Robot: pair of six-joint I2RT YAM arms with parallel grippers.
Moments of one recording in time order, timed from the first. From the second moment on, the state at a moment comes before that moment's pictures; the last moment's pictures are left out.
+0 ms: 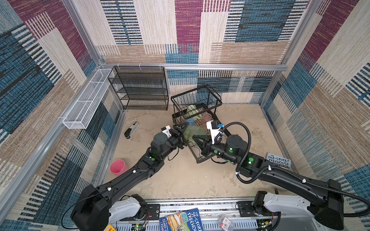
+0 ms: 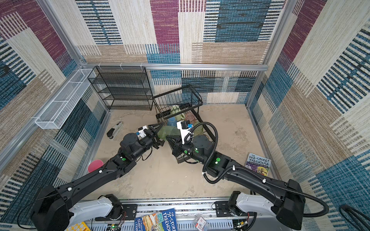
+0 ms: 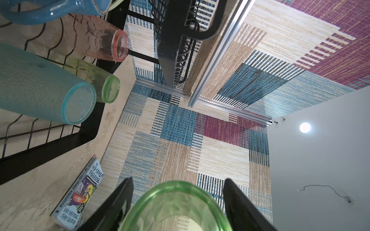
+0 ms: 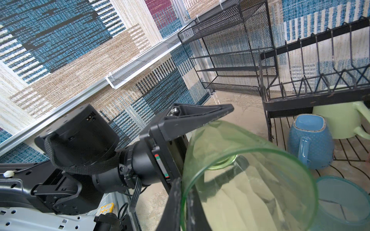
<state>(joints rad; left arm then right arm) -0.65 1.16 0.71 0.43 0.08 -1.81 0.95 1.11 0.89 0.14 -0.02 0.48</state>
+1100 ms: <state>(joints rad) -0.56 1.62 1.71 -0.22 -0.04 -0.72 0.77 0.95 0.83 -0.06 0.12 0.45</state>
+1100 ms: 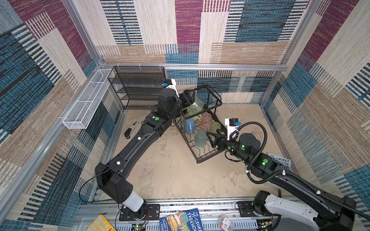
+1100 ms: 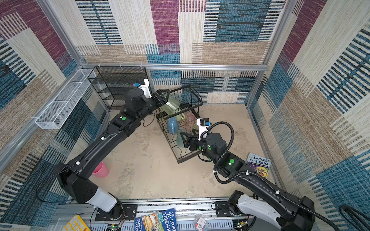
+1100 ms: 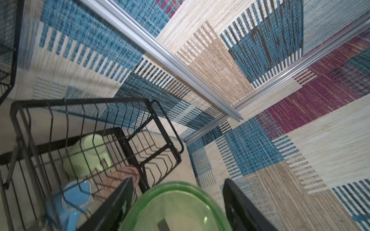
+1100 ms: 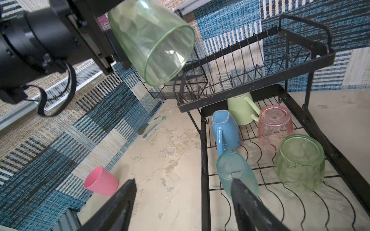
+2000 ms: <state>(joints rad) -0.55 2.19 2.24 -0.17 -0.05 -0.04 0.77 0.85 0.69 0.05 0.10 0.16</state>
